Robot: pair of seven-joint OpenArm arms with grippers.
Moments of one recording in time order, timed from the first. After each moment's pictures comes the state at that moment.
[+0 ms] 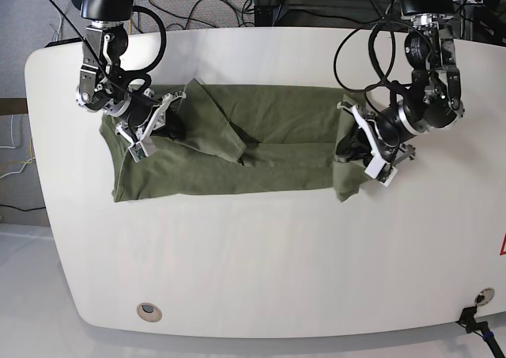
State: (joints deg) left arm 3.3 -12.3 -8.4 102.9 -34.4 -35.2 59.5; right arm -4.0 12.8 11.3 77.8 24.6 40.9 -41.6
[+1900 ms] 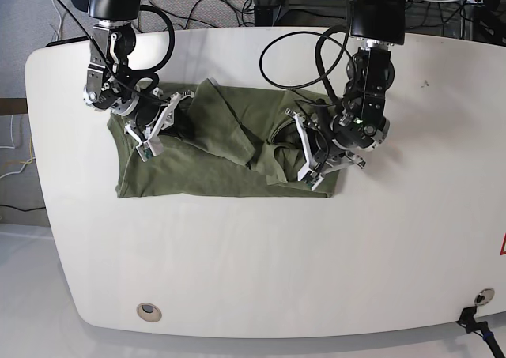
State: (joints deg) left arm -4.8 -1.2 6.0 87.0 -2.6 -28.9 56.0; right arm -4.0 11.0 11.1 77.8 24.7 41.0 -41.6
